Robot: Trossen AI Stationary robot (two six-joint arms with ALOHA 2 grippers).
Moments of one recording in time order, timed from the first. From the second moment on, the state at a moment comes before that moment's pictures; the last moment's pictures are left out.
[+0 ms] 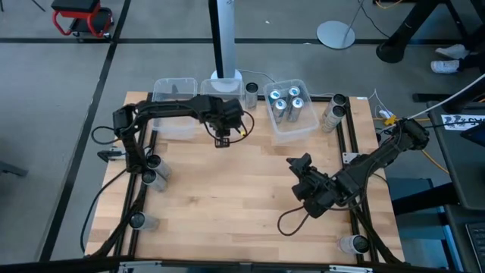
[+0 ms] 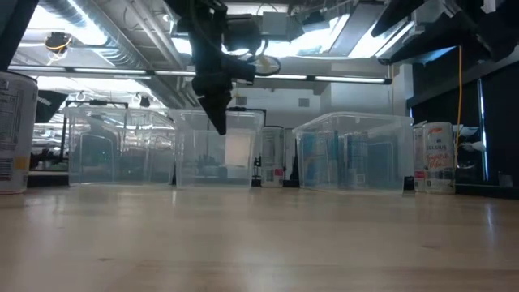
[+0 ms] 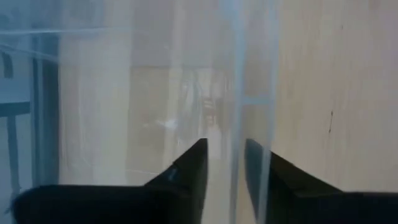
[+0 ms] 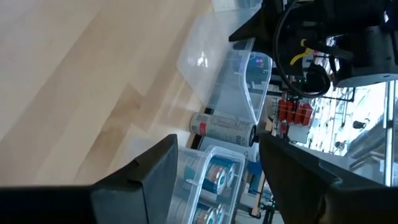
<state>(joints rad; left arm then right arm) 0.32 1.79 1.46 -0.94 -0.15 0.27 0.62 1.38 1.04 -0.87 1.04 -0.40</state>
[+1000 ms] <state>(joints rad) 0.26 1.07 0.98 -0.43 0.00 0.26 0.15 1.38 1.13 -0.47 0.85 -1.03</state>
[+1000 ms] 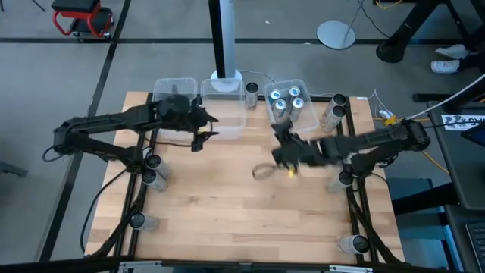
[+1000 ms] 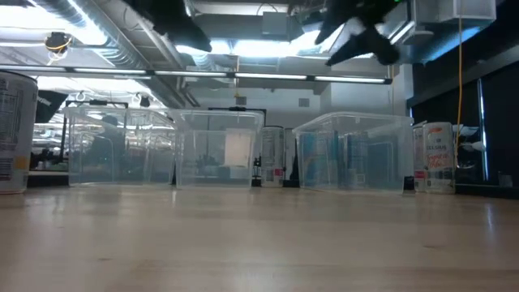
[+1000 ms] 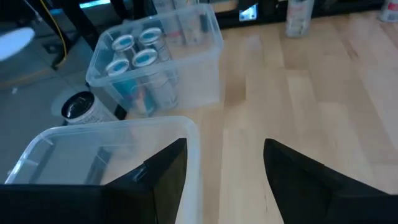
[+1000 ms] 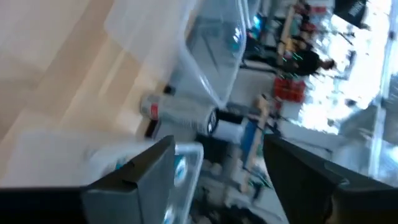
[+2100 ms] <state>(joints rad) 0.26 0.92 0.64 -0.30 -0.14 0.23 -0.60 2.04 1.92 -0.72 -0.06 -1.05</state>
